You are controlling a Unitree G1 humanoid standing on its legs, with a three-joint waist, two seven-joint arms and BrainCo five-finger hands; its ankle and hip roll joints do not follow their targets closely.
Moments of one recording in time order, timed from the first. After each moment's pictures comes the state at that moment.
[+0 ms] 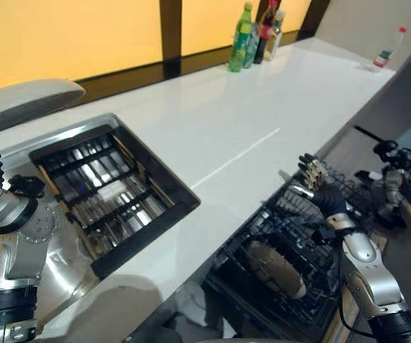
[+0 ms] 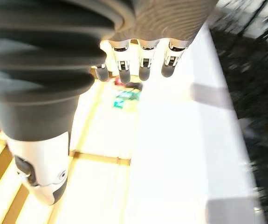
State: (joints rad) left arm -0.11 0.66 0.34 -0.03 0.54 -0.32 1.20; right arm -0.01 -0.49 0.04 -0.18 0.41 -0.06 -0.02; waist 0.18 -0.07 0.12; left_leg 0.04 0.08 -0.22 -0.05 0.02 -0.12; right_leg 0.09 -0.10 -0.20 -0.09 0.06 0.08
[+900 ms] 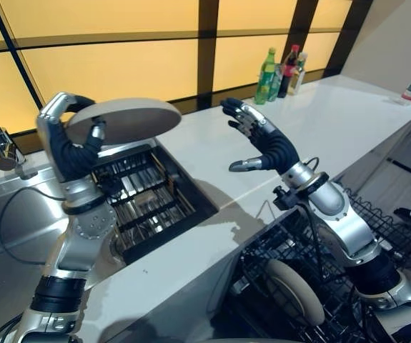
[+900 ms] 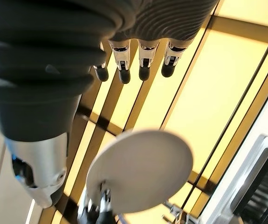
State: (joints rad) left arm -0.25 0.52 -0.02 -0.14 0.36 -0.36 0.78; right arm -0.45 -0.51 0.34 -0.30 0.39 -0.01 0.16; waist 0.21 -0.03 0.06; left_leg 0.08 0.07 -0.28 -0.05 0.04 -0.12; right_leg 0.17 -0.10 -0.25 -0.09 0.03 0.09
